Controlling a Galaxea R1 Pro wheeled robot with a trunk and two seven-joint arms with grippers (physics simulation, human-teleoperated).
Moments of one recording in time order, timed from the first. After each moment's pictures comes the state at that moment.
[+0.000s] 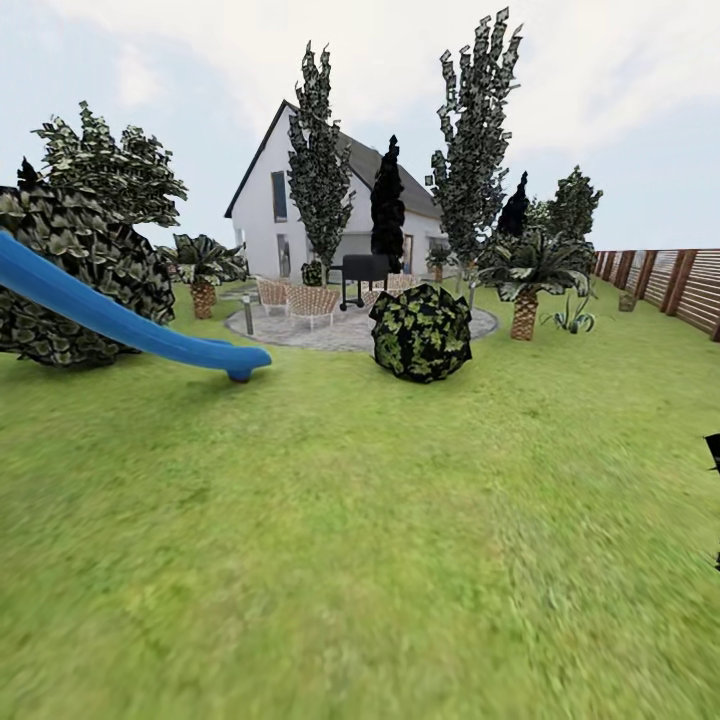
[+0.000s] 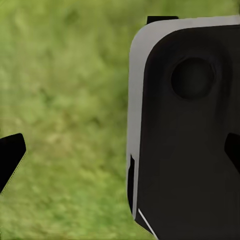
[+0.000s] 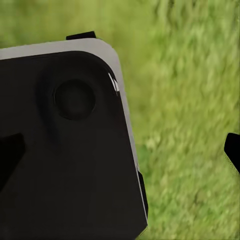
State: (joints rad) left arm 0.02 0.09 0.01 -0.05 0.00 0.00 0.01; right arm -0.05 -0.01 0.02 0.08 -0.20 -0.10 -0.13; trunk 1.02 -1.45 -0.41
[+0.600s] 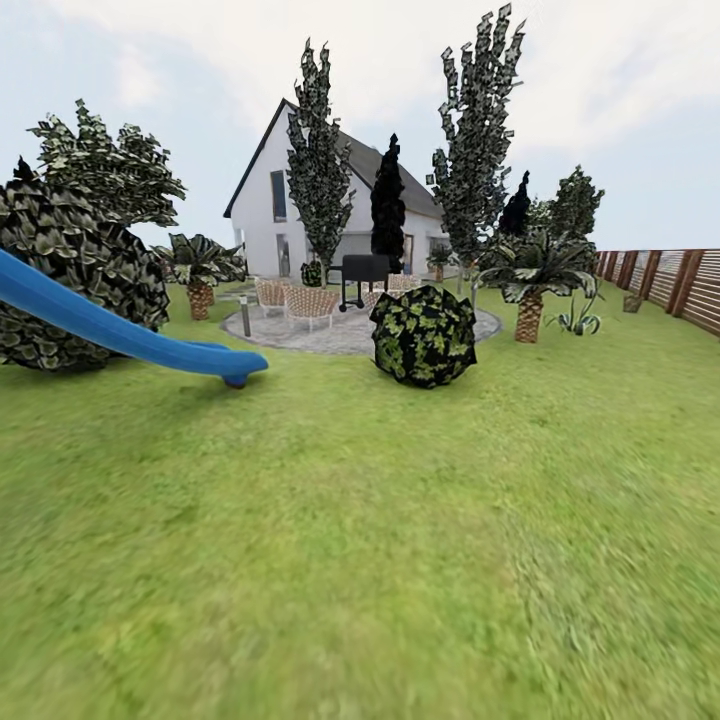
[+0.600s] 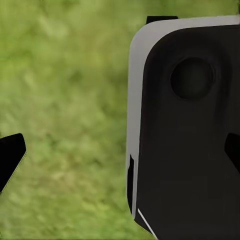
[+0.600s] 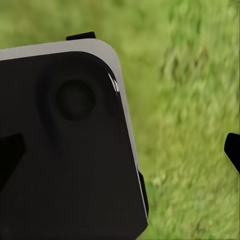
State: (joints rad) left arm 0.02 0.09 0.01 -0.05 0.00 0.00 0.01; right arm -0.05 -0.01 0.02 0.08 -0.20 -0.10 -0.13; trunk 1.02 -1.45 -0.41
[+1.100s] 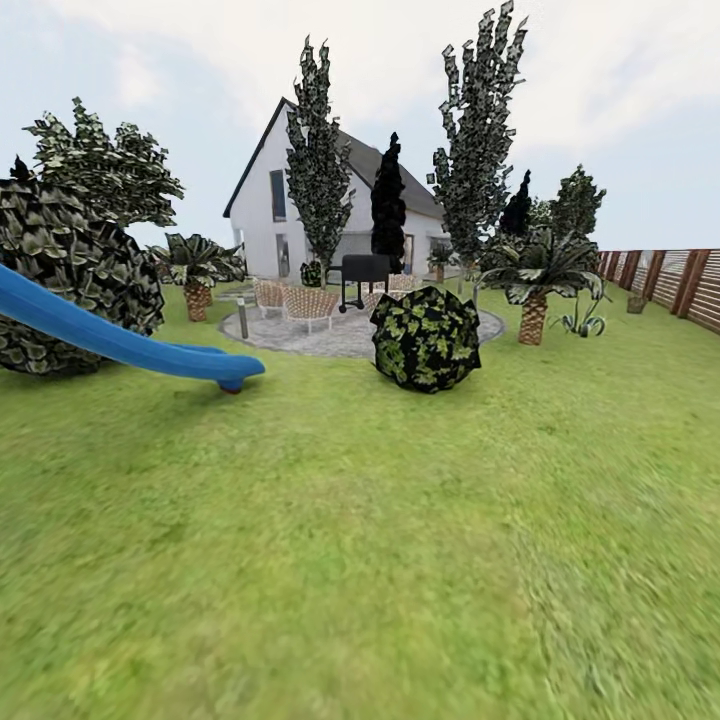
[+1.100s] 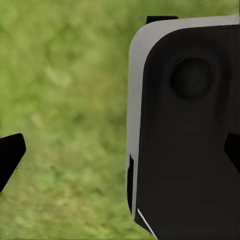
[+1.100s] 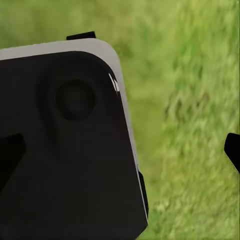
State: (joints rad) left arm 0.02 0.09 0.01 -0.05 0.00 0.00 0.01; right arm -0.05 -0.01 0.02 0.08 -0.20 -0.10 -0.13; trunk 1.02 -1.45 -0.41
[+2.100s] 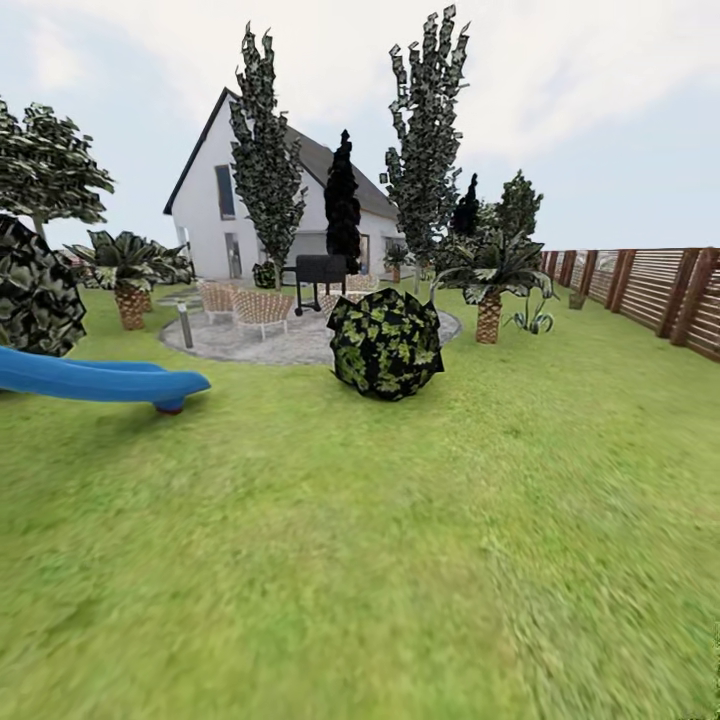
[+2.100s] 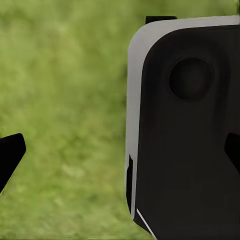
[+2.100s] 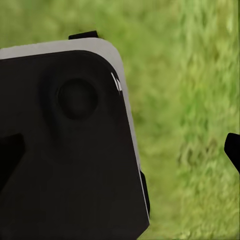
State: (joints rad) left arm 0.02 0.09 0.01 -0.05 0.00 0.00 0.01; right arm -0.05 -0.01 0.02 0.08 -0.20 -0.10 -0.13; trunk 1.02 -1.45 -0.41
